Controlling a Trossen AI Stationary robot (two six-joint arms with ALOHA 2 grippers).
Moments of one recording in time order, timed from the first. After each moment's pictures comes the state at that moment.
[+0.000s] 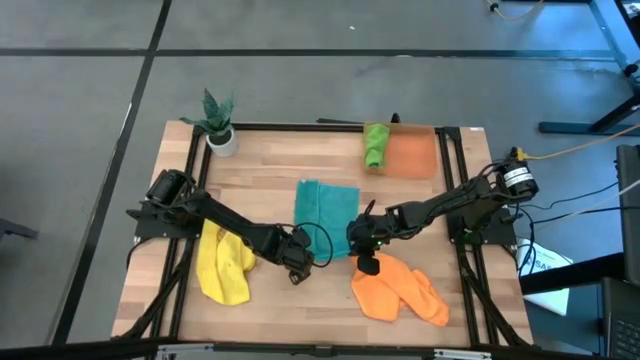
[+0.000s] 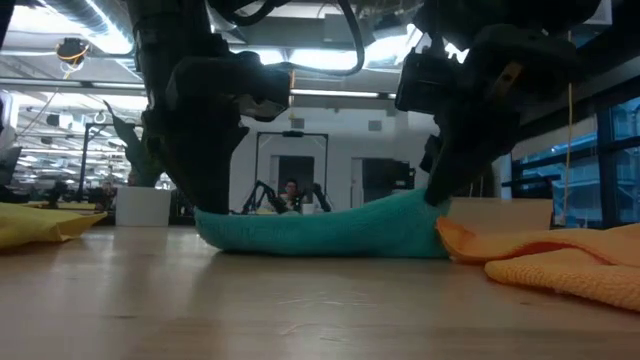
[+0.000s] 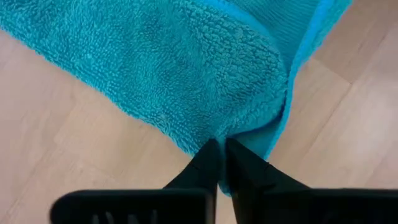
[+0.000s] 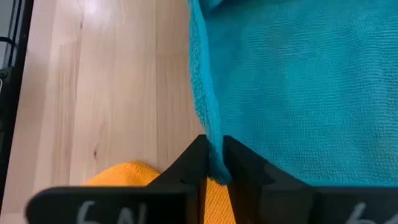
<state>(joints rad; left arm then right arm) -0.35 1.87 1.20 -0.65 -0.21 -0.96 0.22 1.64 0.81 -0.07 -0.13 0.41</state>
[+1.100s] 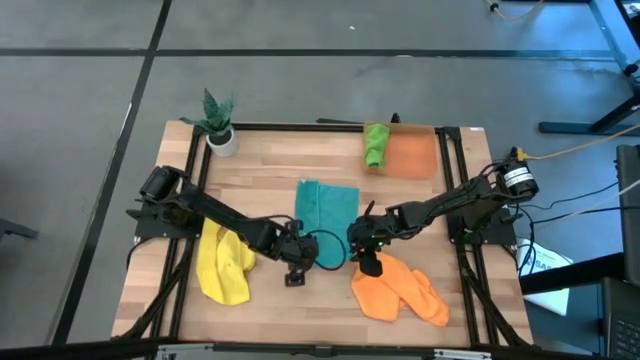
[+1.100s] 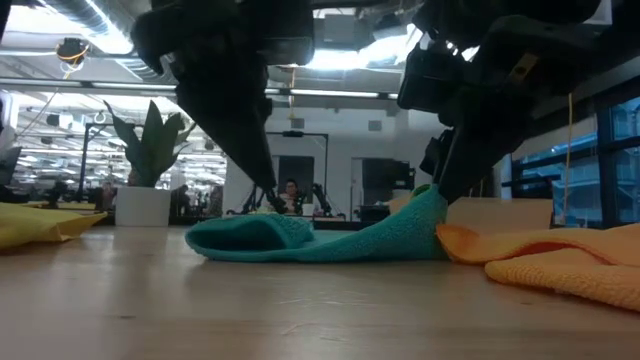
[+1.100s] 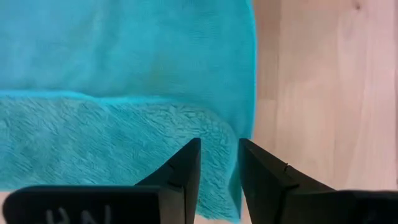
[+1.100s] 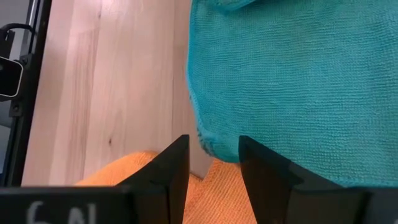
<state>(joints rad) -0.35 1.81 1.20 -0.50 -0.22 -0.39 0.22 1.64 0.81 -0.07 -0.19 0.38</state>
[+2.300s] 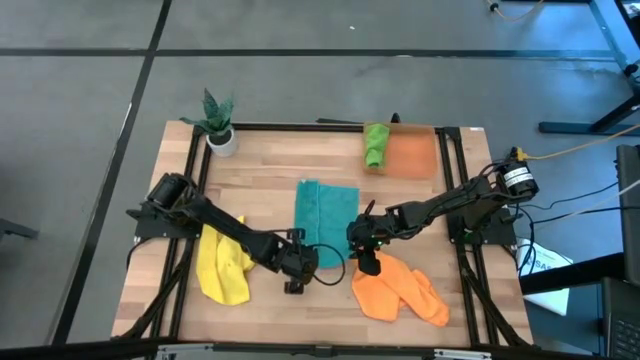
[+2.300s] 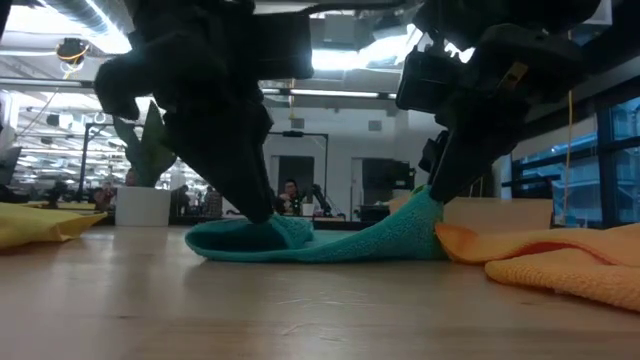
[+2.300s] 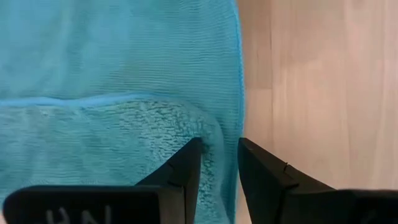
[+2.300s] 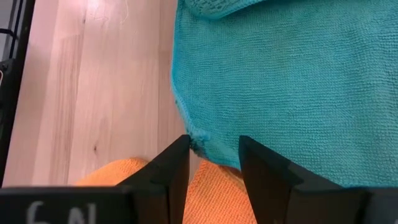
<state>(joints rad) -0.41 1.89 1.20 -0.46 -0.30 -0.36 0.21 1.64 0.81 -0.07 -0.14 0.38</state>
